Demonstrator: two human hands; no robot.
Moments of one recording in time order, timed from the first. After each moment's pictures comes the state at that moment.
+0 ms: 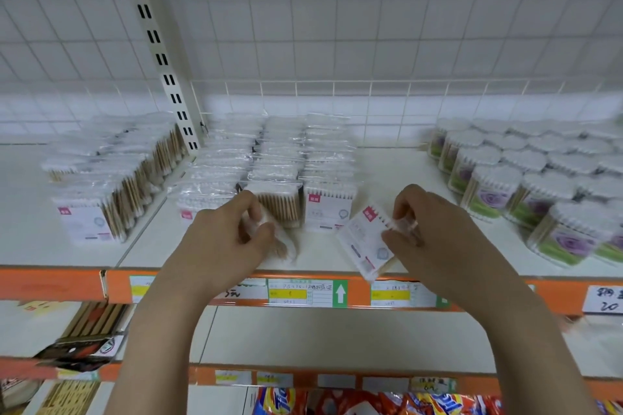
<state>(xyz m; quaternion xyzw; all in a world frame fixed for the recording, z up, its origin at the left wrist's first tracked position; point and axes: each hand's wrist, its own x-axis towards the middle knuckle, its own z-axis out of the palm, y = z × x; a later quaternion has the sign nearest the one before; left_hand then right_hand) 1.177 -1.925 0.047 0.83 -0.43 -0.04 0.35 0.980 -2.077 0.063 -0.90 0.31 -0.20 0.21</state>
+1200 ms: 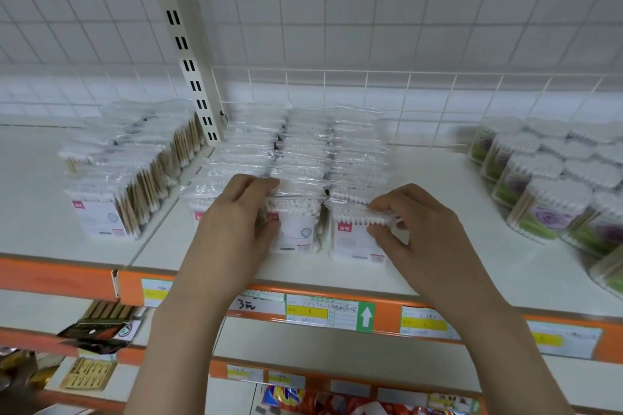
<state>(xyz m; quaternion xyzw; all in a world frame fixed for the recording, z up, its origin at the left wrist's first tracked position) 1.200 -1.939 0.038 0.81 -0.48 0.09 0.33 1.034 -2.092 0.036 -0.91 0.21 -0.28 0.22</state>
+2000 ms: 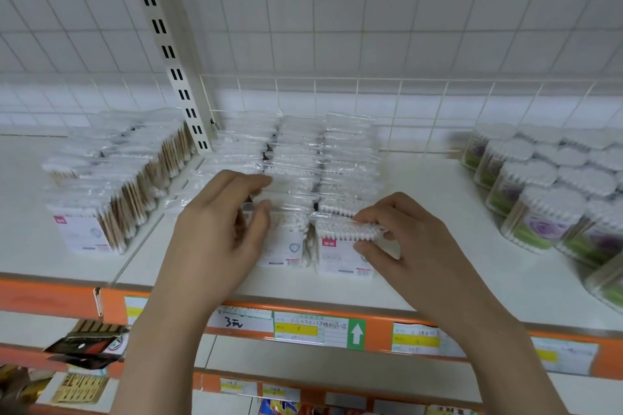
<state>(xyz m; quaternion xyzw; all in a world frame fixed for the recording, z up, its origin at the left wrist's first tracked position) 1.194 -1.943 0.056 0.77 -0.48 0.17 0.37 1.032 -2.100 0.039 -0.92 0.17 -0.25 0.24</state>
